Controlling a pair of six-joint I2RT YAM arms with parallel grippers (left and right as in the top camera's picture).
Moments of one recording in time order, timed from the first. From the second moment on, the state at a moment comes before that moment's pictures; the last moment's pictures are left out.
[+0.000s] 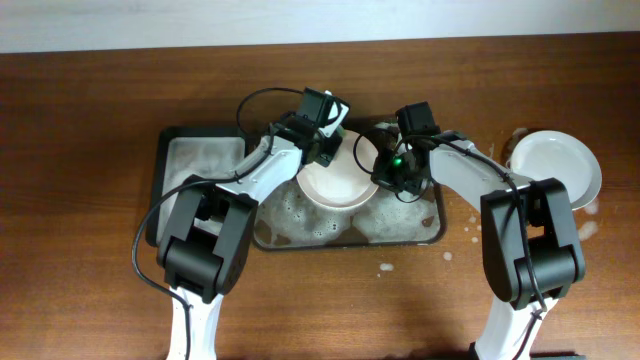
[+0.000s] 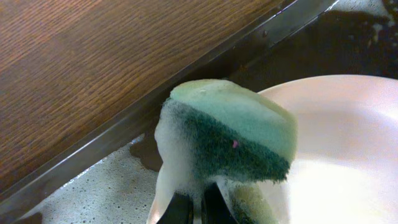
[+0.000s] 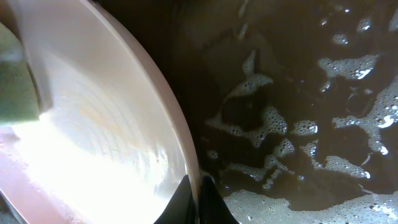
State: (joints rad) left arm -0.47 2.20 1.55 -0.32 -0.03 0.15; right arm 0.22 2.00 1.25 -0.53 -0.32 0.58
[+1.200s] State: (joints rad) left arm -0.48 2.38 1.99 -1.05 0.08 -0.36; right arm 0.23 2.00 1.25 -0.53 -0.31 0.57
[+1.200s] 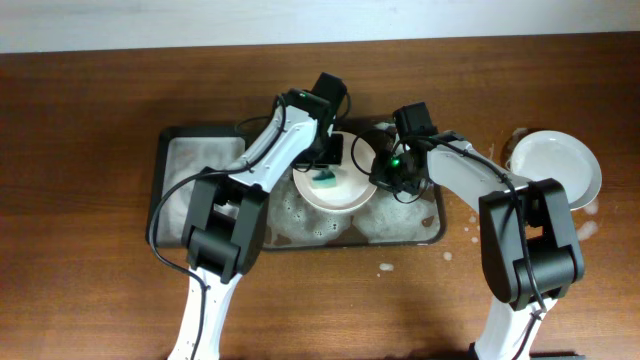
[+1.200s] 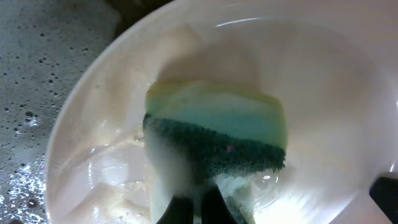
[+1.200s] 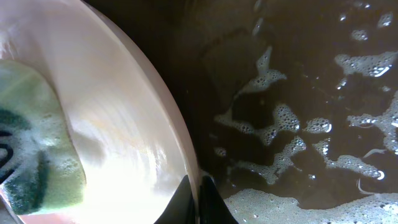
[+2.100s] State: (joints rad) left arm -0.43 2.43 2.25 -1.33 0.02 -0.36; right arm 0.23 2.00 1.25 -0.53 -0.32 0.57
